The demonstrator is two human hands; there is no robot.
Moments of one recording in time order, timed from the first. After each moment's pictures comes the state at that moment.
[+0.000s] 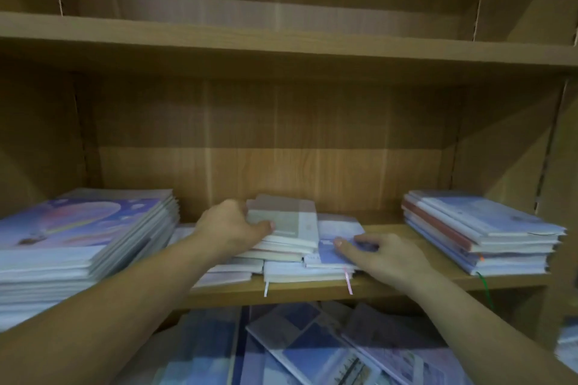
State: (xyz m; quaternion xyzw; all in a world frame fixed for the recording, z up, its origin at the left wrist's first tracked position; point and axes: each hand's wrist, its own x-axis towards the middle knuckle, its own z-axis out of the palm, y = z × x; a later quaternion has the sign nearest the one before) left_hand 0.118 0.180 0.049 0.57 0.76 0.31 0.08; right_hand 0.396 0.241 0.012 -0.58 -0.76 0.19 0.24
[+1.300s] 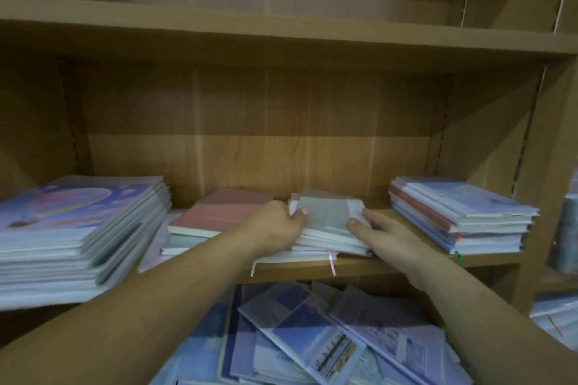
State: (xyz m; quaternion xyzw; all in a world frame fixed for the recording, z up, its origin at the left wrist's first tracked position) left_hand 0.195 0.177 0.040 0.65 0.69 0.28 0.18; right_hand 0.419 0.229 0.012 -0.53 -0.68 0.38 0.34
